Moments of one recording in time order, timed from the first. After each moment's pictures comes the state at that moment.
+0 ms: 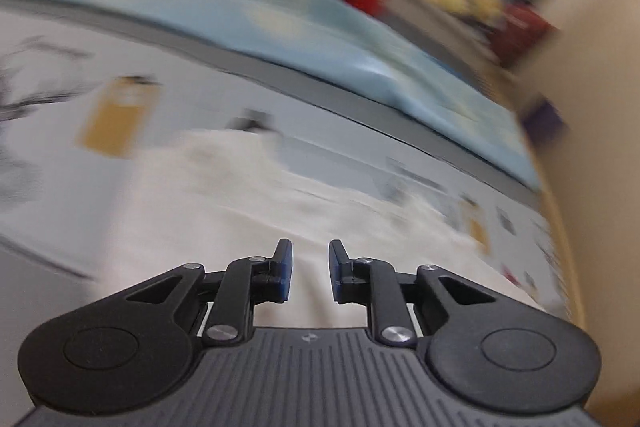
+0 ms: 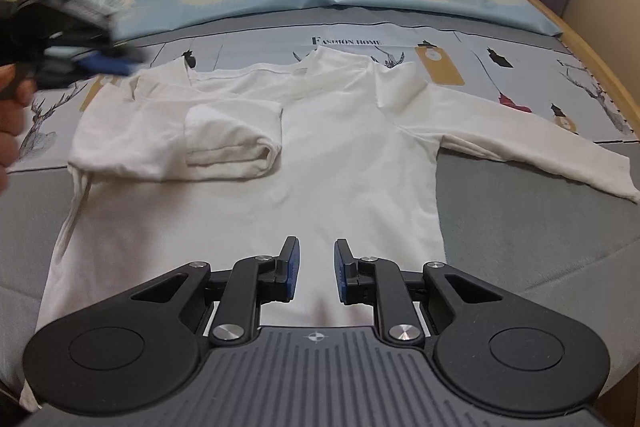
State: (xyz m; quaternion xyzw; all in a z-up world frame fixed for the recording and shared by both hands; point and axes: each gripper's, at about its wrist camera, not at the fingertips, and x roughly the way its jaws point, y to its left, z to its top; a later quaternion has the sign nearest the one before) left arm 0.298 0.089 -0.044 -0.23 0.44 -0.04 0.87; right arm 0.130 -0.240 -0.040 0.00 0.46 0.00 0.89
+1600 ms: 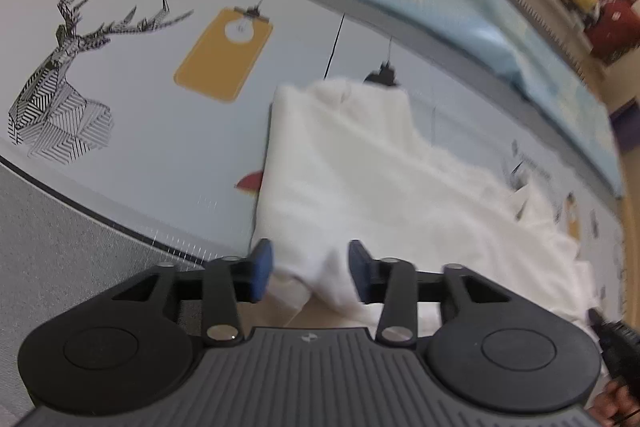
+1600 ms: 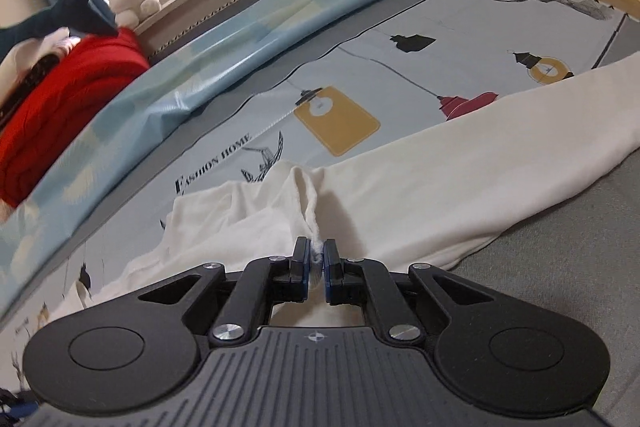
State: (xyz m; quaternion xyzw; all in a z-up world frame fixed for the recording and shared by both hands) left arm 0.320 0.118 -0.102 -0.20 0.54 0.04 0.82; right arm 0.299 -0.400 -0.100 0.26 0.37 -0.11 0.89
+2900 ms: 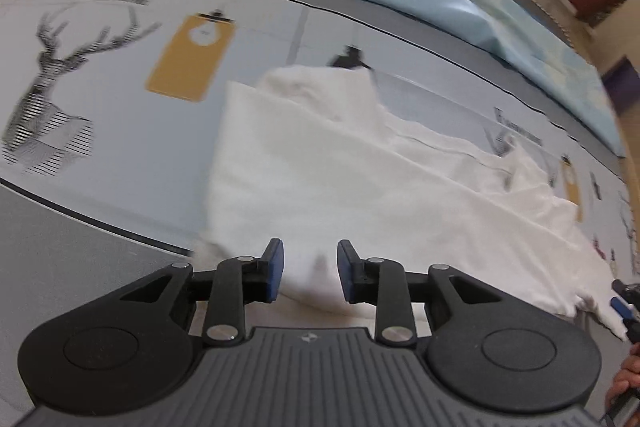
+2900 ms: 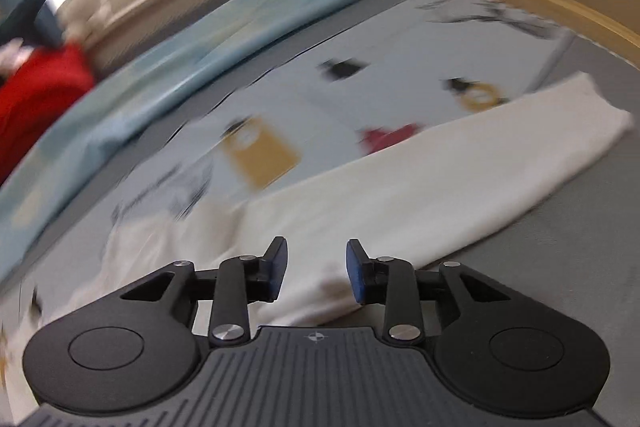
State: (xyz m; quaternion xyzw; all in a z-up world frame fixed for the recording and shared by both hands) left arm 0.316 0.087 -0.086 -0.16 0.54 0.01 0.83; right arm 0.290 -0.458 -0.085 0.25 0.37 -0.20 0.87
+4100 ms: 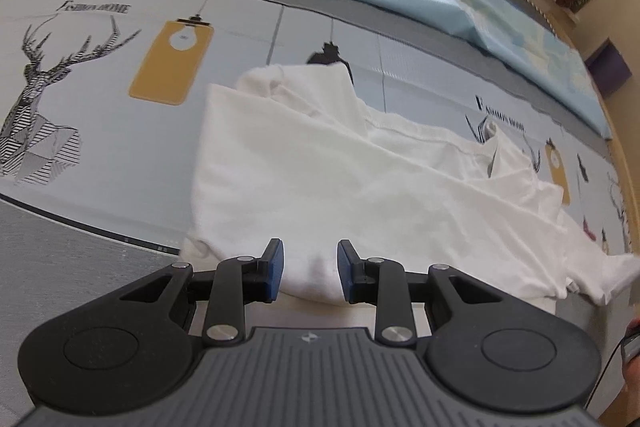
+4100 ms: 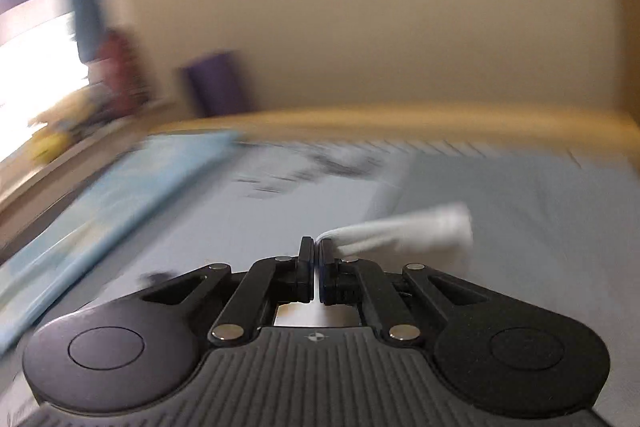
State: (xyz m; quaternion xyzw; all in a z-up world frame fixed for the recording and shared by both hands) left arm 0.308 0.087 -0.078 -0.15 0.53 -0.01 0.83; right arm 0.266 -0.557 -0.085 0.21 0.16 -0.38 0.89
